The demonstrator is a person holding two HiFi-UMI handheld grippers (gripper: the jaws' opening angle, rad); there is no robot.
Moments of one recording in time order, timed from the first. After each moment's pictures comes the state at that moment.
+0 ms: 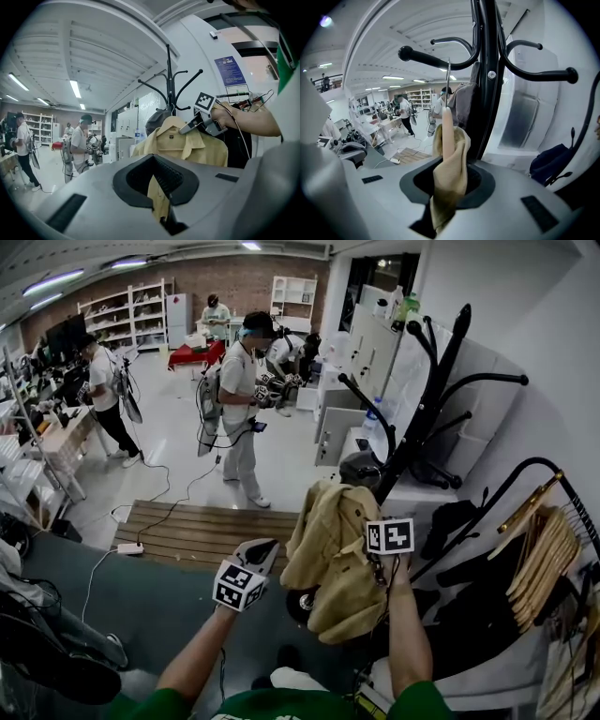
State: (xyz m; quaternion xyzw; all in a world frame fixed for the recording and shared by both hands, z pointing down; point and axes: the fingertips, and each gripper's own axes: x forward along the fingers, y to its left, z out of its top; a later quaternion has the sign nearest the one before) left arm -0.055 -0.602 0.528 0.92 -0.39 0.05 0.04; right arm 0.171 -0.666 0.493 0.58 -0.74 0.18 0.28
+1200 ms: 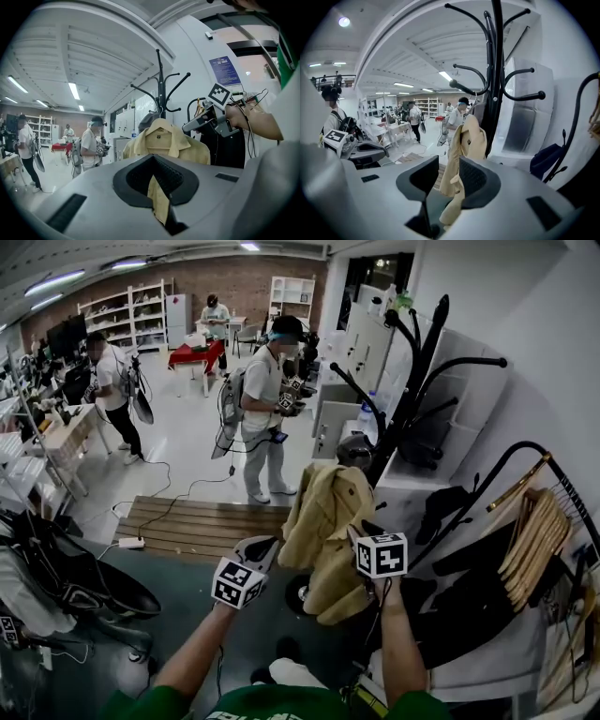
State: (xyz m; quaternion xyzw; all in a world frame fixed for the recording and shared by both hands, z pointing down) left arm -0.049 -0.546 0.523 0.92 -0.39 0.05 0.03; right arm 0.136 -0.573 0.476 0.57 -0.78 0.13 0.24
